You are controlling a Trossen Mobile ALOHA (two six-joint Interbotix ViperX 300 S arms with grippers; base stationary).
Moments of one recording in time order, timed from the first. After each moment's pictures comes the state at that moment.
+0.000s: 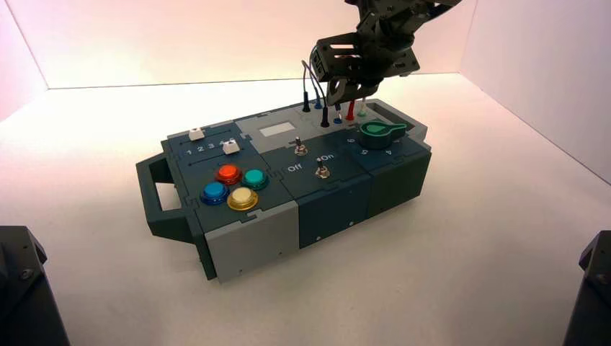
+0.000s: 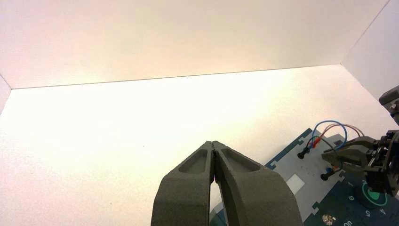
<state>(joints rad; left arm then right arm) -0.12 -1.06 1.10 -0.16 0.44 0.05 0.62 0.11 0.77 0.23 0.01 -0.07</state>
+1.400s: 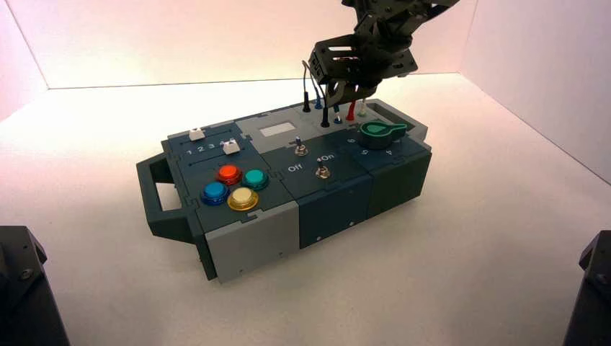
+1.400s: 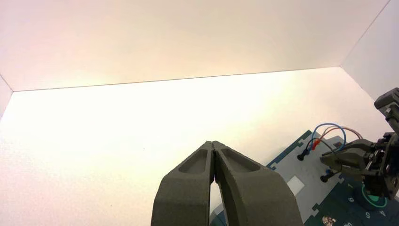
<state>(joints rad) -0.12 -1.07 1.10 -0.15 0.44 0.05 0.63 0.12 0.77 0.20 0.03 -0.06</state>
